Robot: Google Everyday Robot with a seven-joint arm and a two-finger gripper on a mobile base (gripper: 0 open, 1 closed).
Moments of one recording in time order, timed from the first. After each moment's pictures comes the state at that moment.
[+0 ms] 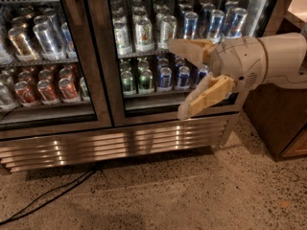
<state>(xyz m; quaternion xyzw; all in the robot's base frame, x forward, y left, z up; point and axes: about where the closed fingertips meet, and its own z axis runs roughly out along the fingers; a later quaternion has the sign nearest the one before) 0.443 -0.043 0.990 -0.56 0.51 0.44 0.48</state>
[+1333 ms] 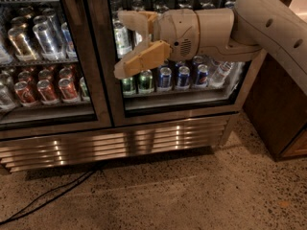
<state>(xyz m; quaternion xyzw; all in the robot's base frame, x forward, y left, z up) 0.504 0.060 1.027 -0.55 0.47 0.48 0.50</state>
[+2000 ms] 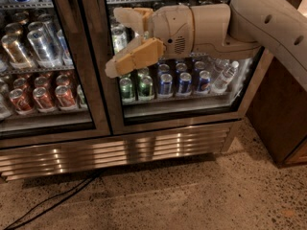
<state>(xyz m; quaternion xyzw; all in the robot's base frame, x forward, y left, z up) 0.502 0.068 1.033 -0.55 0.48 0.46 0.50</state>
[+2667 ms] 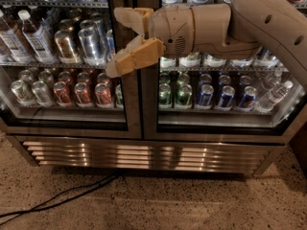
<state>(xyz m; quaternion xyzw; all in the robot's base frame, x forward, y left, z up) 0.502 0.068 1.033 -0.55 0.48 0.46 0.50</state>
